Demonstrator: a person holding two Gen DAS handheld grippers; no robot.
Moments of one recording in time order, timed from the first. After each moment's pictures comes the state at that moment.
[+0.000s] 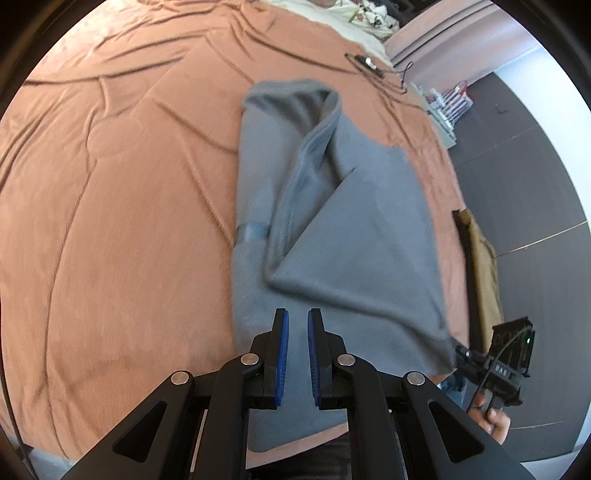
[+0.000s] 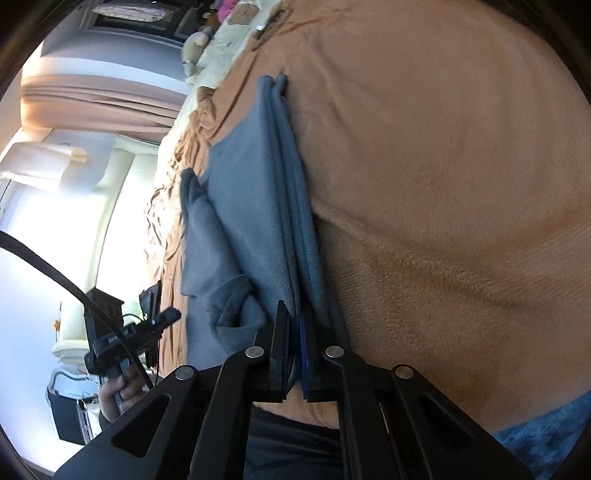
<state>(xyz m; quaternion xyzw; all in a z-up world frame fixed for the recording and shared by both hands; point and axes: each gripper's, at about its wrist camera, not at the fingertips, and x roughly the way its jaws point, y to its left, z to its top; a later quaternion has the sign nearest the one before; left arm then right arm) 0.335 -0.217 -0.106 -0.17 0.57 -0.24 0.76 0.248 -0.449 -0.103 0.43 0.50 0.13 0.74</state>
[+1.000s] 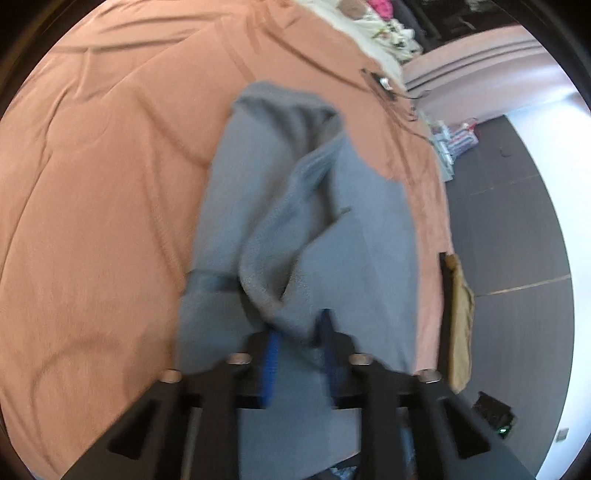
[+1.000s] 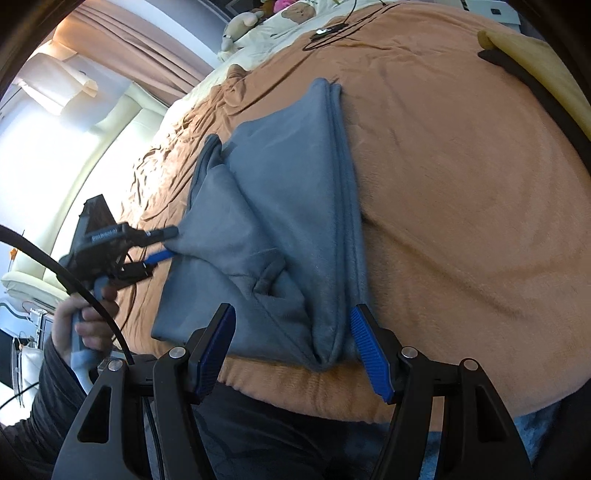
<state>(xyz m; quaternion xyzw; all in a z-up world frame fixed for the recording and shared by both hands) 0.373 -0.240 -0.116 -0.26 0.57 -0.24 0.74 0.238 -0.393 -0.057 0.29 0.51 0.13 0.80</state>
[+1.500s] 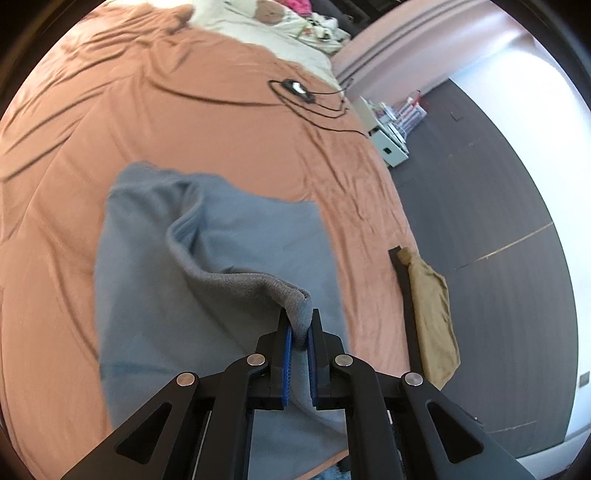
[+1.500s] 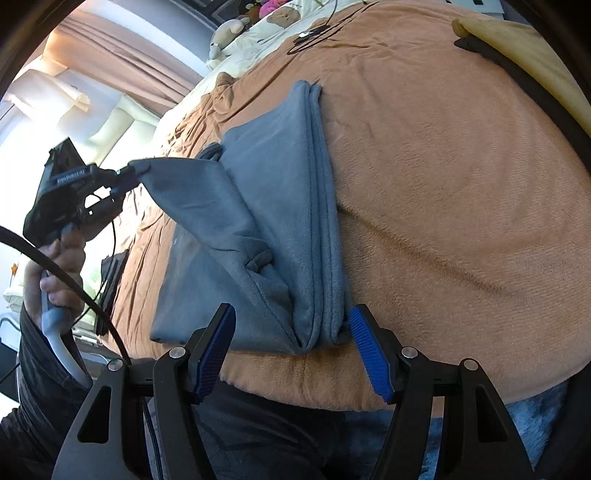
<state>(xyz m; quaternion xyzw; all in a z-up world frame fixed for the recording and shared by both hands) 0.404 -0.311 -0.043 -0.19 0.53 -0.32 0.77 0.223 -0.408 -0.059 0.31 0.50 0.12 0.80</state>
